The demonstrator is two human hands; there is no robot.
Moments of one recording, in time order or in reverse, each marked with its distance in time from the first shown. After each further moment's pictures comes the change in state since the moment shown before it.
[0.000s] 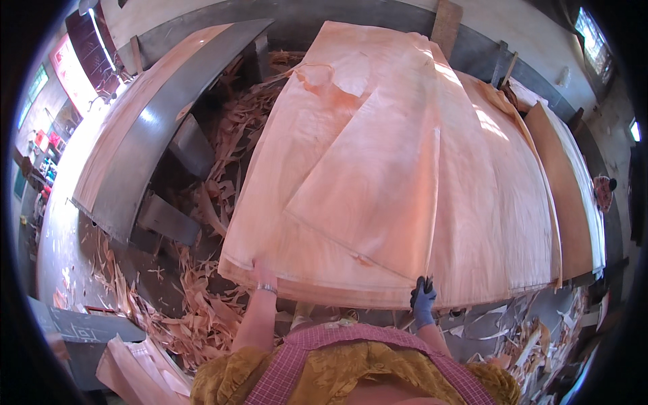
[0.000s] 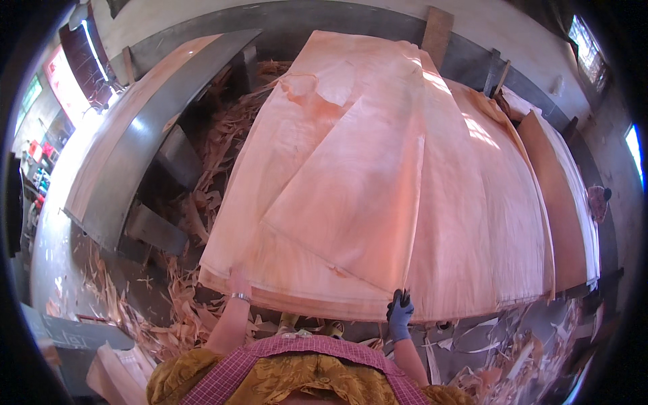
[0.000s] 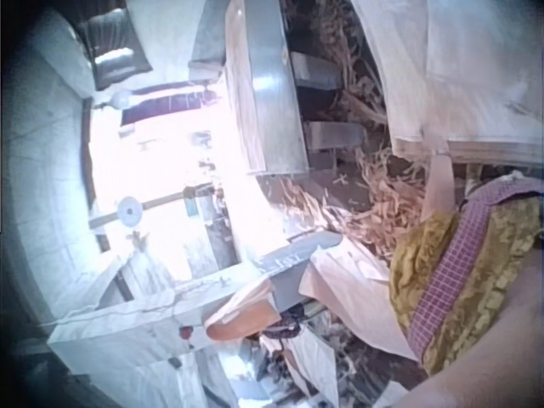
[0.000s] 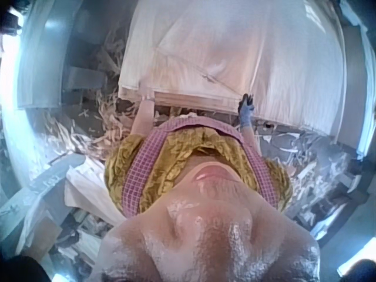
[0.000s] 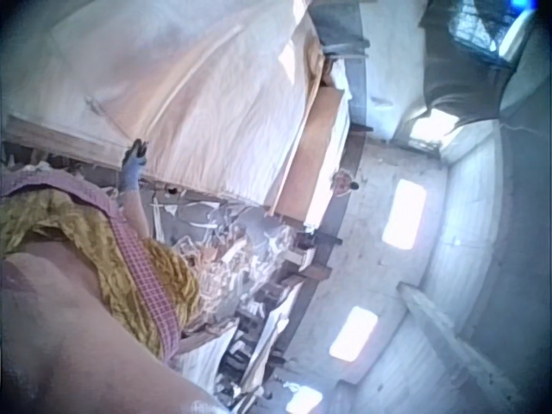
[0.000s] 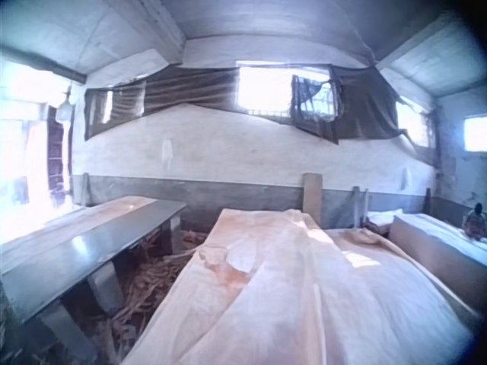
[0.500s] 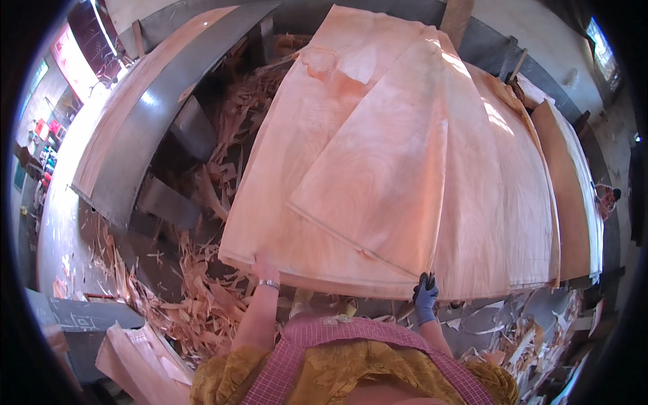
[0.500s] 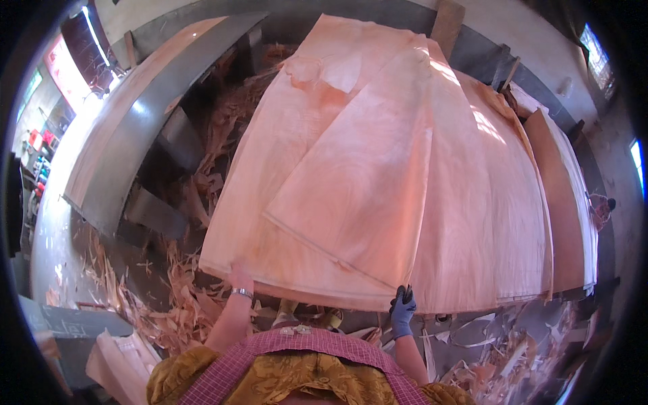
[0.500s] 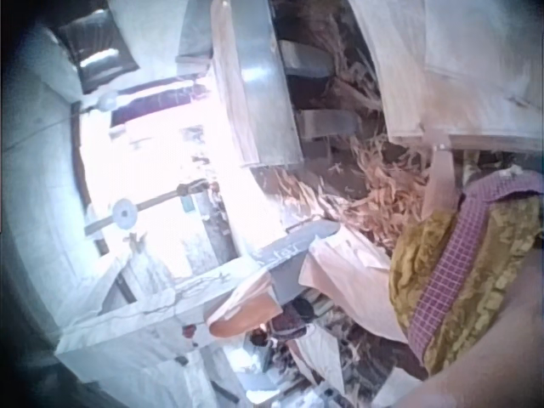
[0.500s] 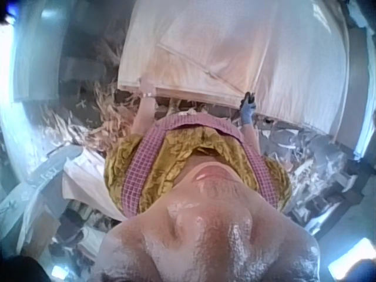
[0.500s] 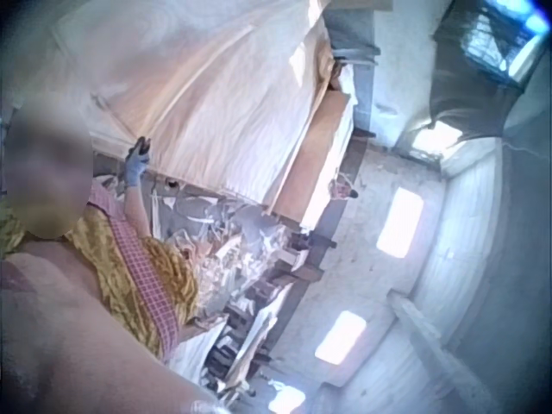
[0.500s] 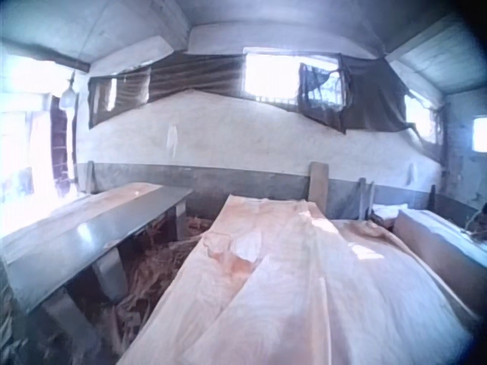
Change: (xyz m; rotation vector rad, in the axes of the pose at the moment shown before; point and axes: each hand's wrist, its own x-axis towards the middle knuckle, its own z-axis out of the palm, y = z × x) left_hand -0.019 -0.002 -0.017 -0.021 -0.080 -0.089; right_hand 0.004 0.017 -0.009 -0.136 0.039 -0.057
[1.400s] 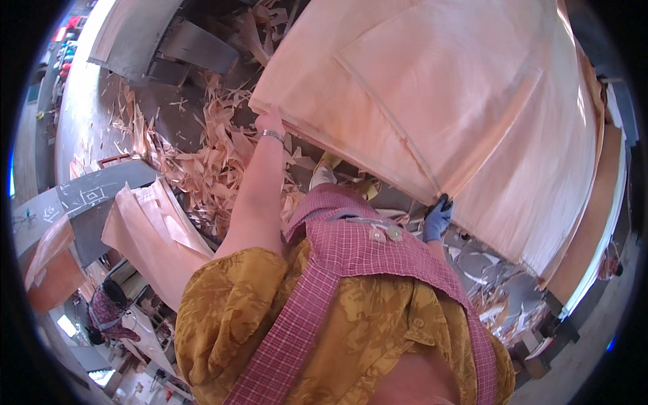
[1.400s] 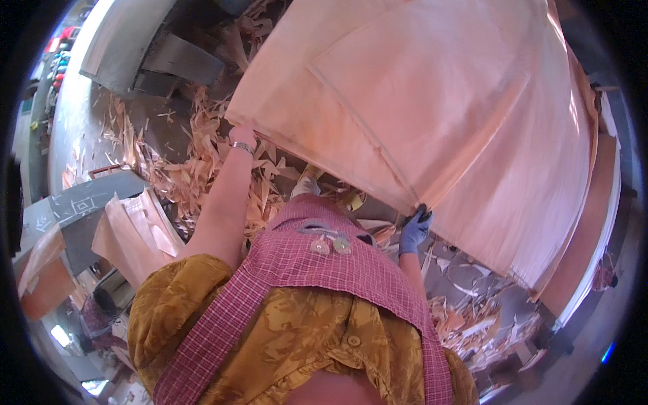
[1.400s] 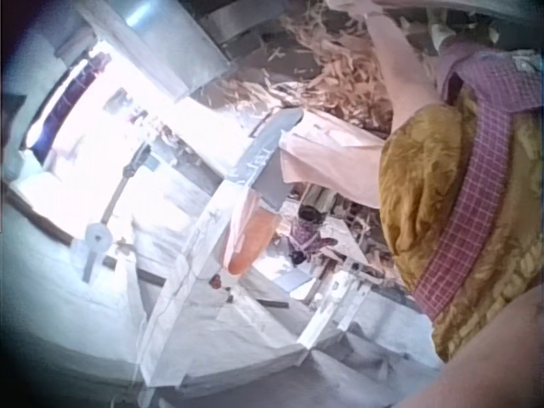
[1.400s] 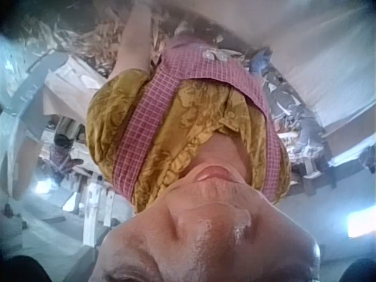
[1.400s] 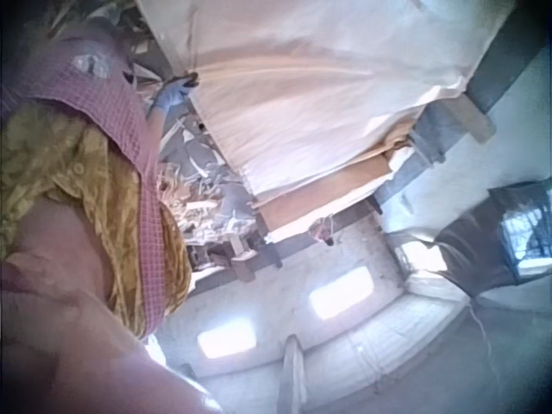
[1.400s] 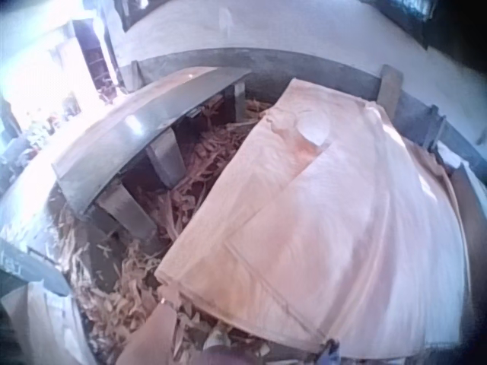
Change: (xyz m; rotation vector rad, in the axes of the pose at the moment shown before) left_hand 0.082 0.055 -0.073 0.667 0.327 -0.051; right_hand -0.010 0.102 0.036 -0.641 -0.074 -0.139
